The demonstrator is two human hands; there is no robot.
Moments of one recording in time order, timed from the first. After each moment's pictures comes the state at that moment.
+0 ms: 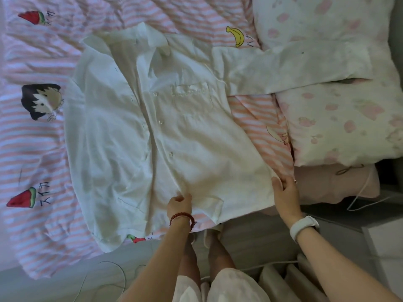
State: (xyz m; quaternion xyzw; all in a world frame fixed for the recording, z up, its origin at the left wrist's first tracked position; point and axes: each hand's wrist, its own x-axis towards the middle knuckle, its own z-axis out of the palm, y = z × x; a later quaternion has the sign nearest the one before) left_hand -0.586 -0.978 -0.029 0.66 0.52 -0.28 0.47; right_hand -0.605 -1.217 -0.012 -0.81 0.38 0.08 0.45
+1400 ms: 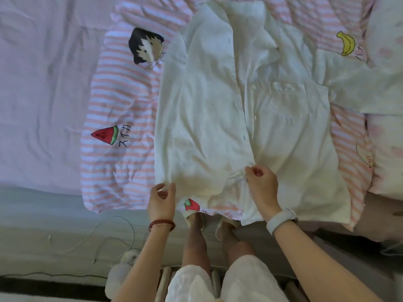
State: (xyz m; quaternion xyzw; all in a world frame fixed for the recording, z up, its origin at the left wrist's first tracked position) left_hand -0.663 -0.784 -0.027 0.70 0.52 -0.11 0.47; right_hand -0.577 -0.984 0.000 -0.85 0.24 0.17 0.45
